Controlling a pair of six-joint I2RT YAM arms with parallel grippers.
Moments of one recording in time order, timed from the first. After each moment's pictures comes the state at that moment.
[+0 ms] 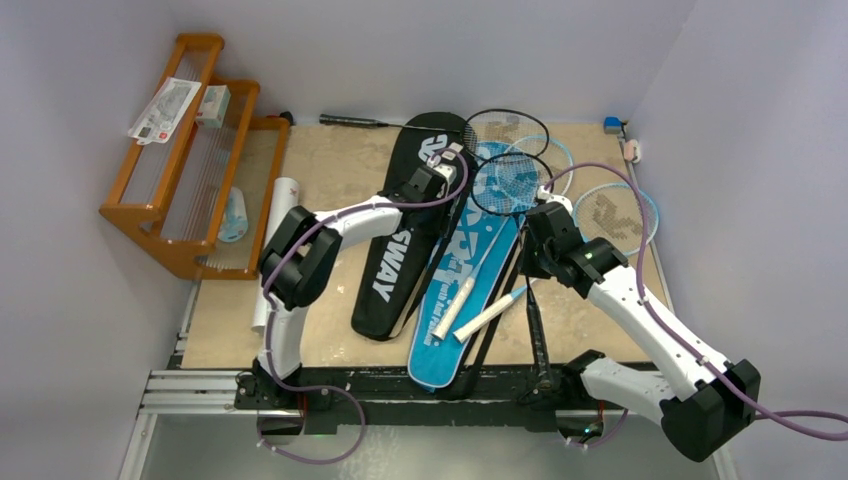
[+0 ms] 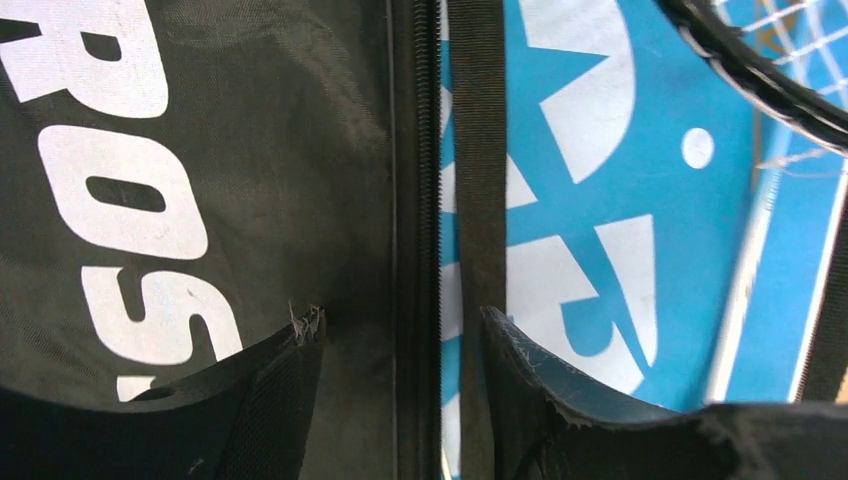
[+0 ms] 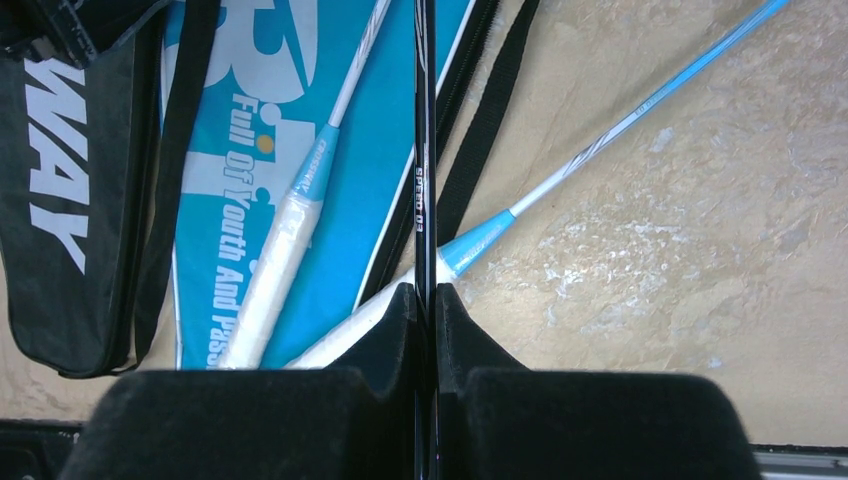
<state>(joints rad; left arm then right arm) -0.68 2.04 1.44 -0.25 -0.05 -0.31 0.51 1.04 0.92 -0.84 0.21 0.58</state>
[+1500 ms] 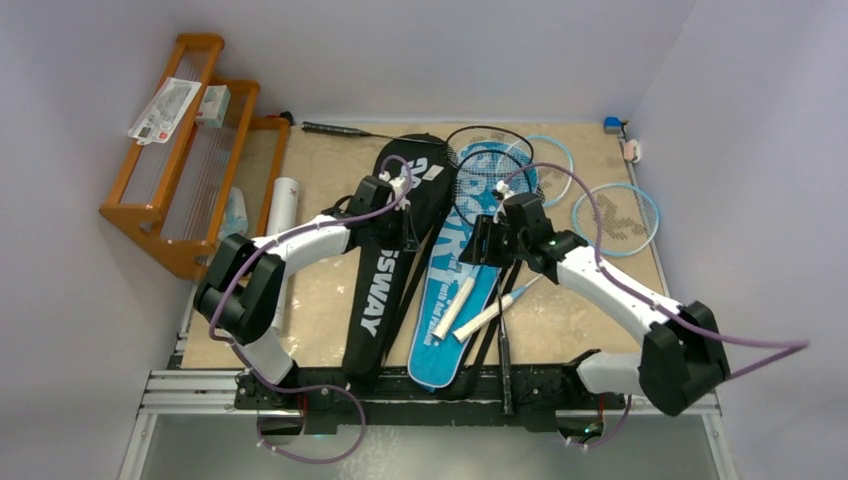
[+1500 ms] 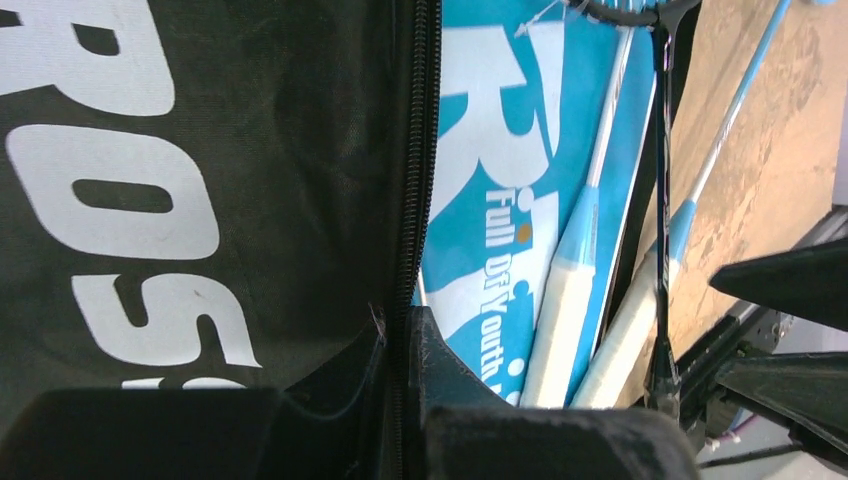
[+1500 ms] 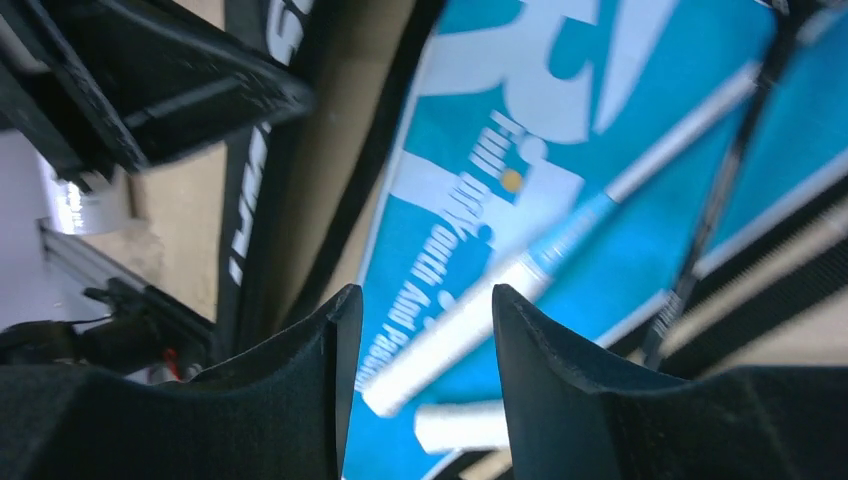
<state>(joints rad) -0.53 1.69 1.06 -0.18 0.32 -0.49 0.51 1.25 0.84 -0.42 -0.20 0.59</state>
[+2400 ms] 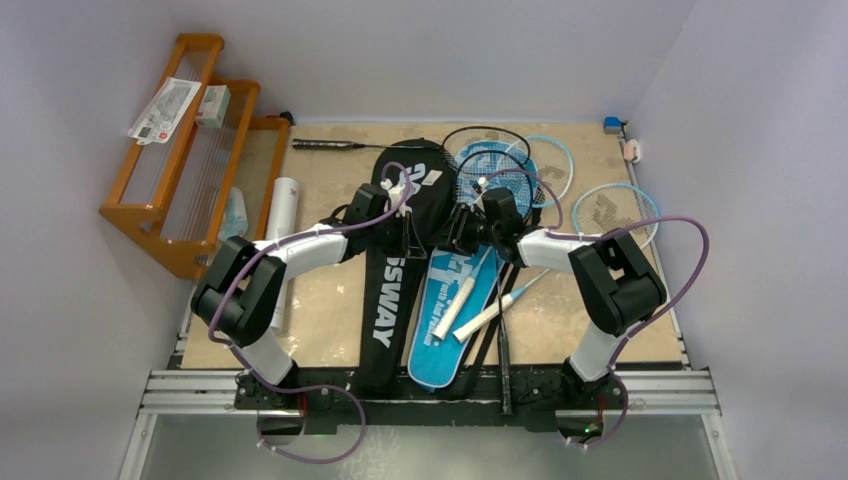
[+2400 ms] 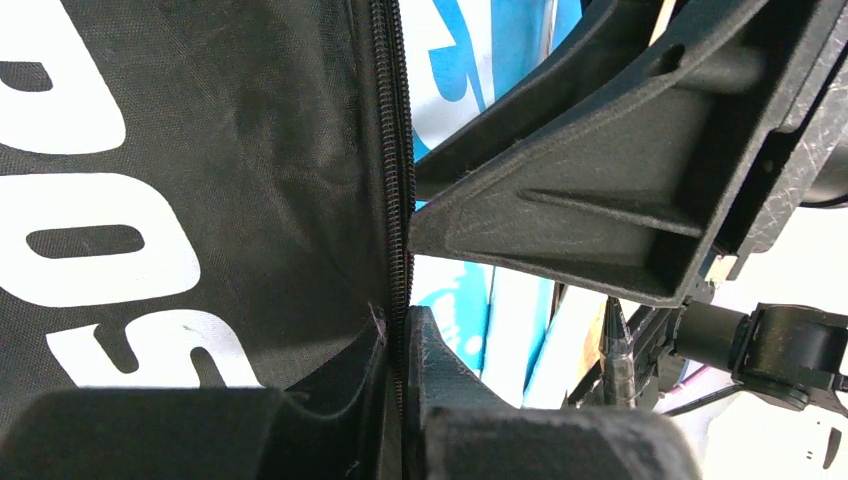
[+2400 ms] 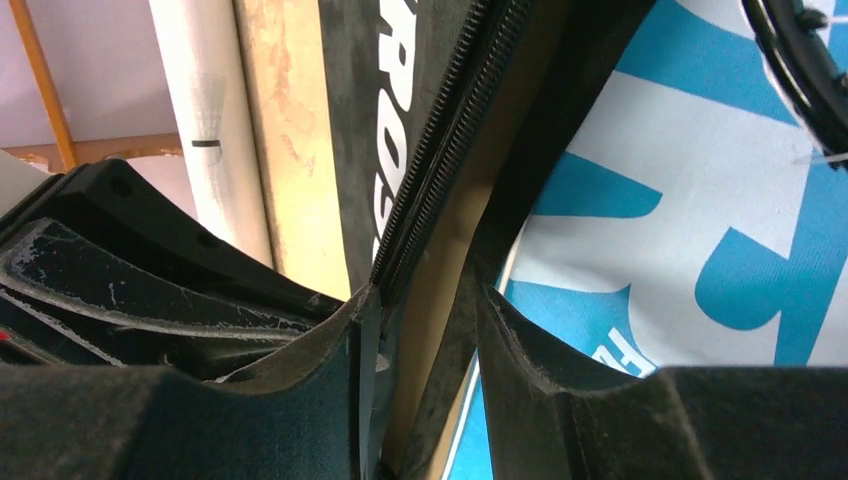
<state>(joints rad) -0.53 1.67 0.94 -0.02 0.47 -0.54 0.48 1.73 0.85 0.23 -0.46 0.90</state>
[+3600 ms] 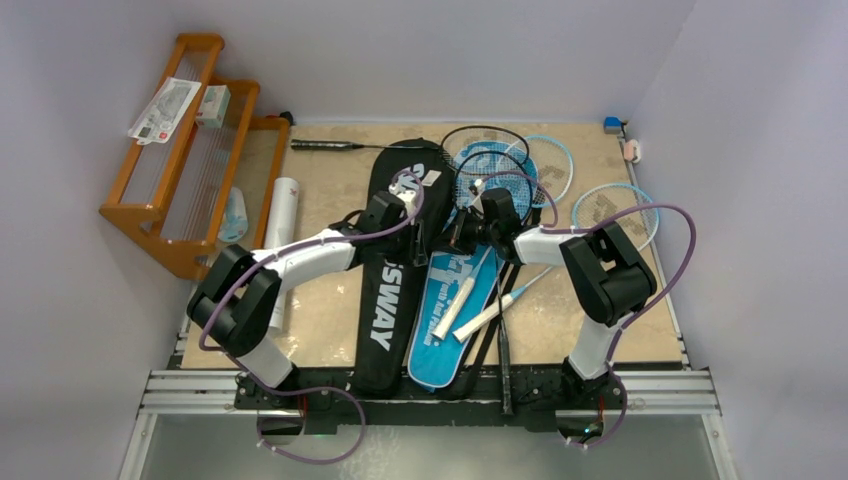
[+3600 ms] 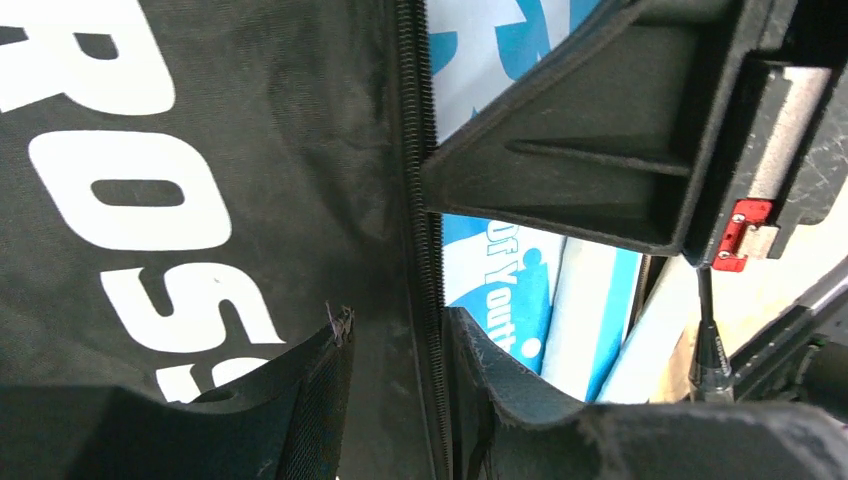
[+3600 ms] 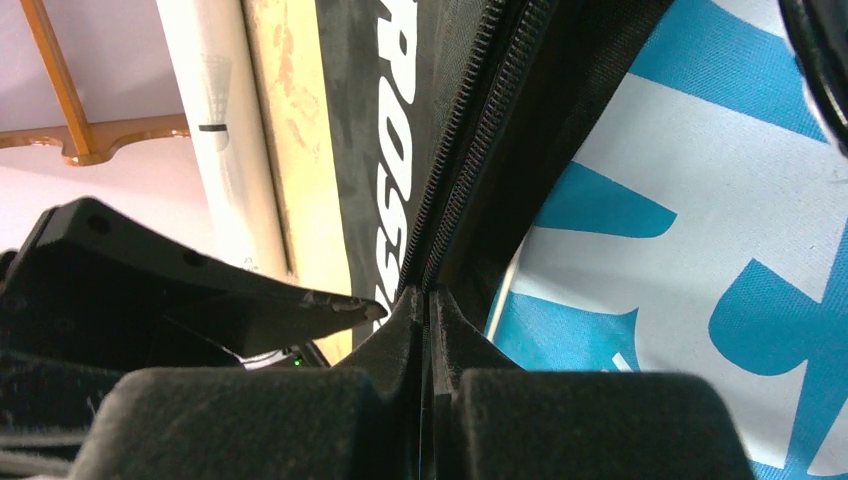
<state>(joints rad) -0.62 1.62 0.96 -0.15 0.21 -0.48 0.47 1.81 0.87 0.28 -0.55 0.93</state>
